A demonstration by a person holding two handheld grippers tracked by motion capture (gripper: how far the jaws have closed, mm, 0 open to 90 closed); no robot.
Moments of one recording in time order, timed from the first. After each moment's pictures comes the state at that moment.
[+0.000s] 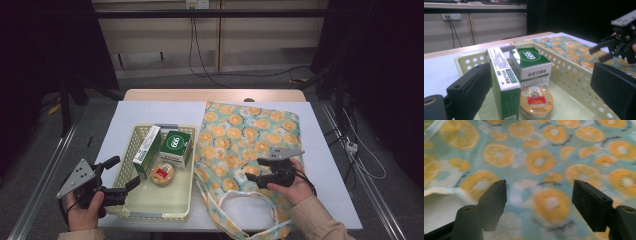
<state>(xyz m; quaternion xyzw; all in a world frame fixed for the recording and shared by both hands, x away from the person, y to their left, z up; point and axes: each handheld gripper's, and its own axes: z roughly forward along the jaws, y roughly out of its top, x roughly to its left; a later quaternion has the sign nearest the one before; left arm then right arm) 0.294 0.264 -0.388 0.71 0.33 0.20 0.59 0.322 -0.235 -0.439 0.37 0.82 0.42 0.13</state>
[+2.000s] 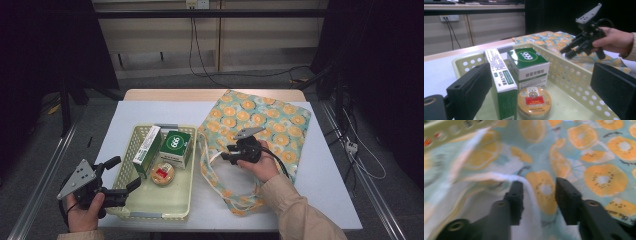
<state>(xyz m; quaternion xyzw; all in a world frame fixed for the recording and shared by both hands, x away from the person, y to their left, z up) 0.291 0.260 -0.385 0.72 0.31 0.20 0.59 0.398 -0.170 -0.437 0.34 0.85 0.39 0.11</state>
